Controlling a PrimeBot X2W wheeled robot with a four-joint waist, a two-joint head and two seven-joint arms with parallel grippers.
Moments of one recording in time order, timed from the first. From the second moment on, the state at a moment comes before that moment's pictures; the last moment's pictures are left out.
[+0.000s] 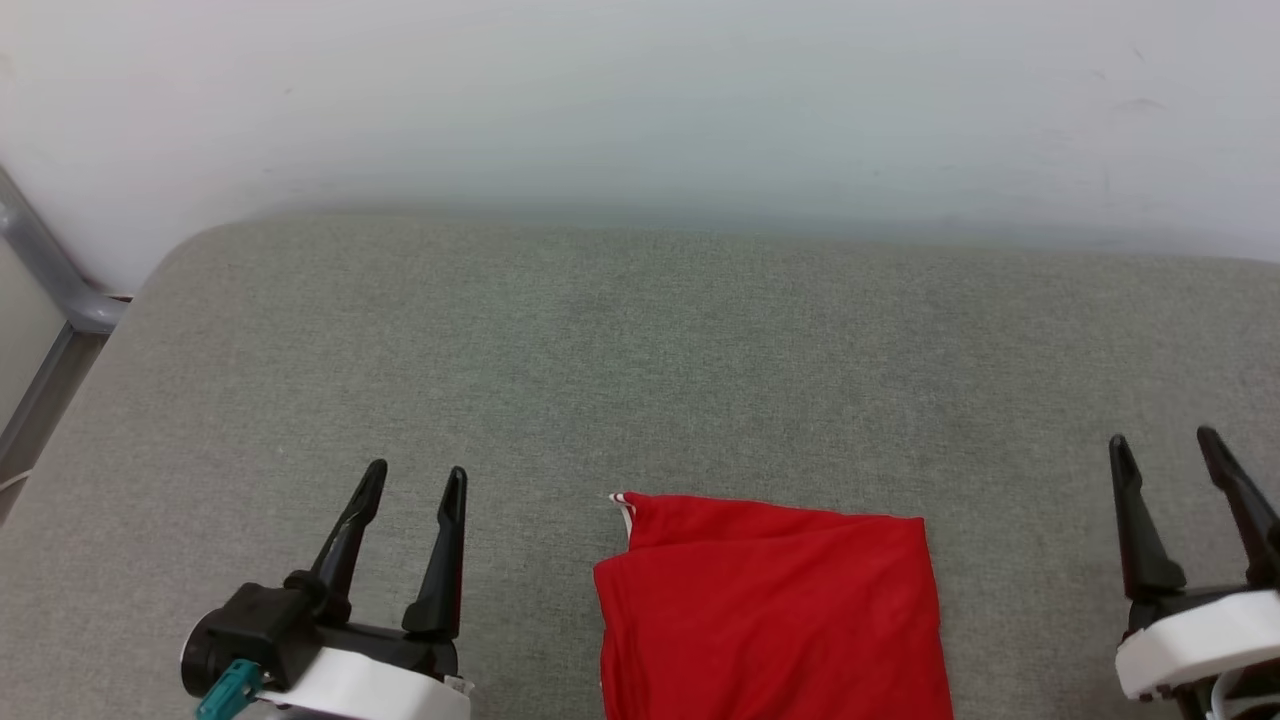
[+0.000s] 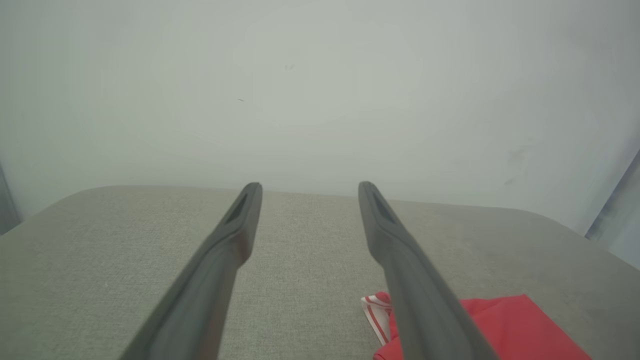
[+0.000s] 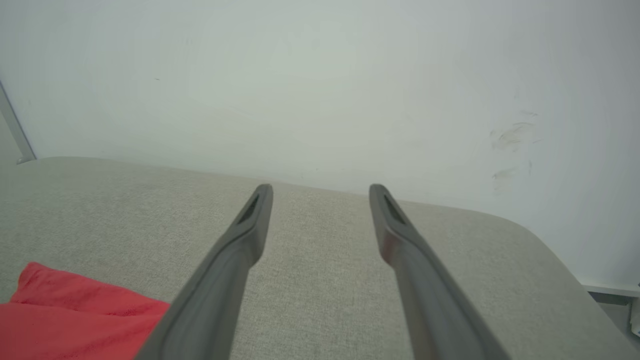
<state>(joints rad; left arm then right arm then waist) 0.04 0.13 -0.10 -0.03 -0.29 -0.13 -0.26 0.00 -0.21 -0.11 -0.03 0.16 0.13 -0.09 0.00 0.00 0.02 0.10</state>
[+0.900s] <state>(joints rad) 0.03 0.14 -0.12 0.00 -0.23 -0.13 -0.26 0.07 -0.19 0.01 -0.07 0.26 0.13 0.28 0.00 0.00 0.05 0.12</state>
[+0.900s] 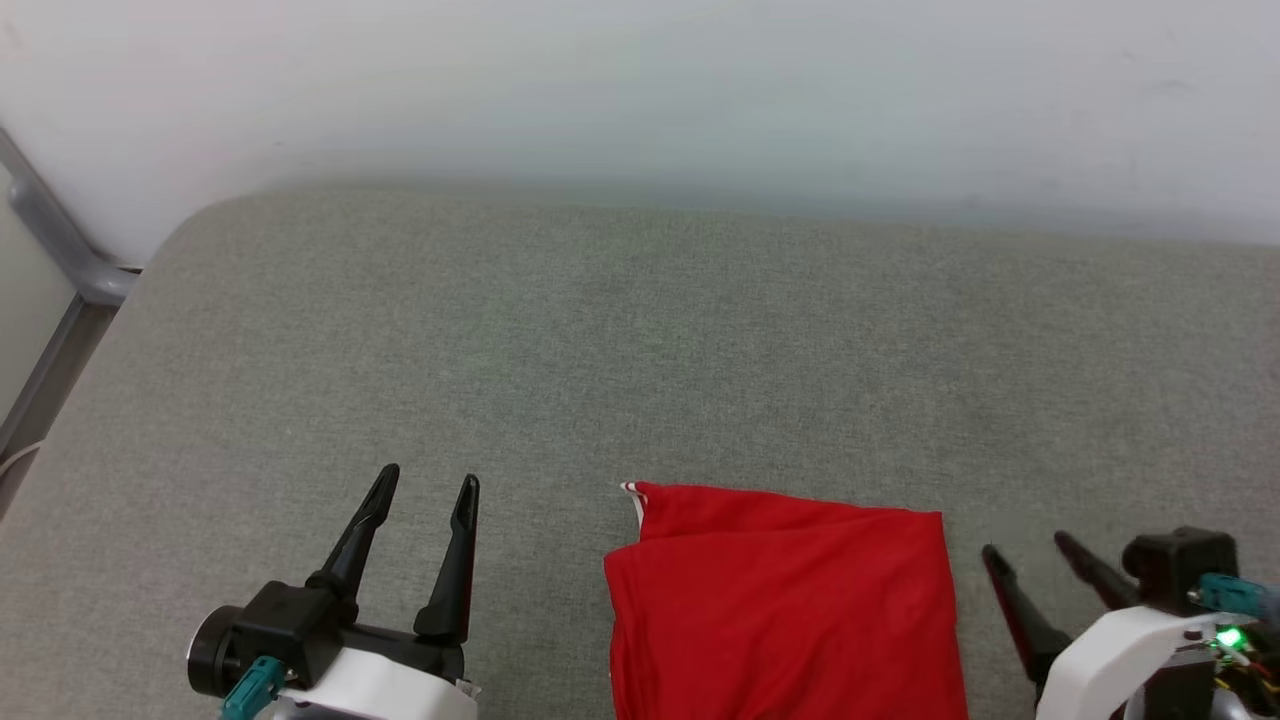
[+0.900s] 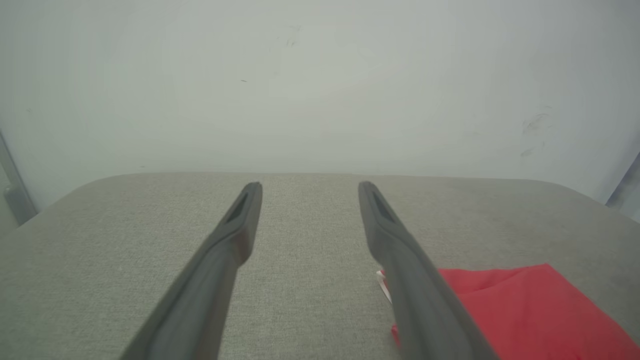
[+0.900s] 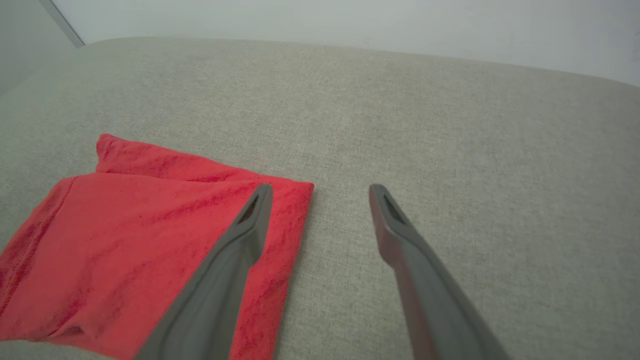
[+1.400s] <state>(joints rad) -0.02 0.13 -0.15 0.01 -0.23 -0.13 -0.26 0.02 -0.12 0.01 -0.03 0.27 0.13 0.76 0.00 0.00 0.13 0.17</state>
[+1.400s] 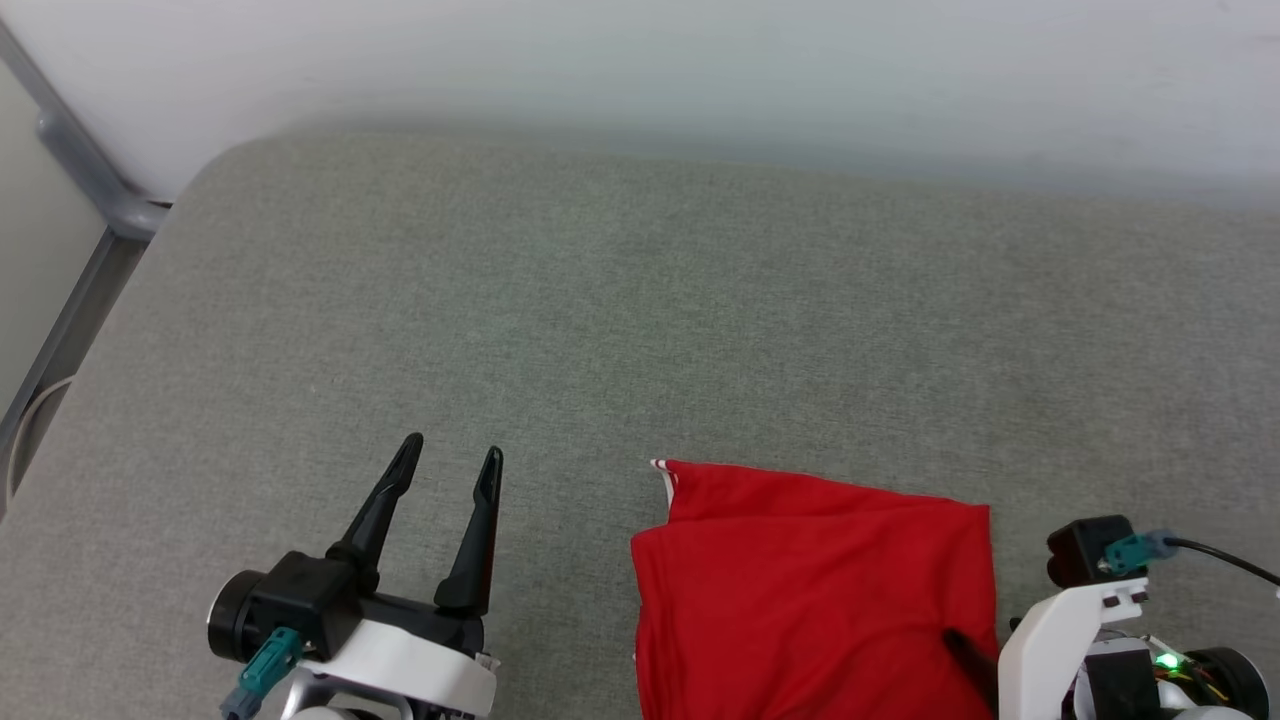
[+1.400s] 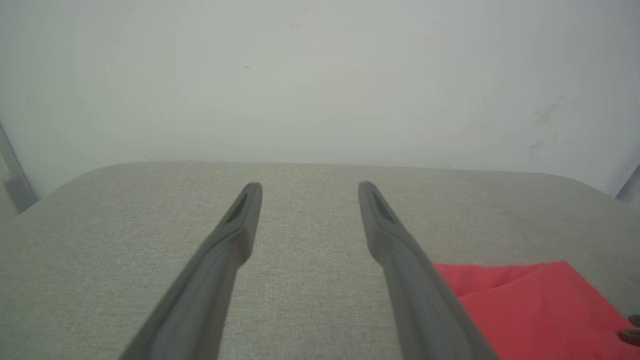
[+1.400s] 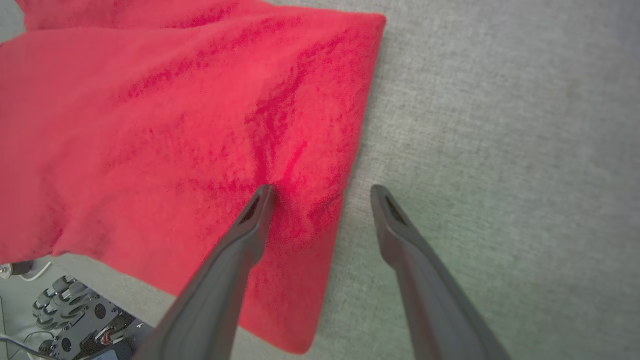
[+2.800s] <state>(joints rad) -0.12 0.16 -0.34 -0.08 -0.25 -0.13 -0.26 -0.33 -0.74 0.36 -0.02 0.21 0.13 0.63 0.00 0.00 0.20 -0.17</state>
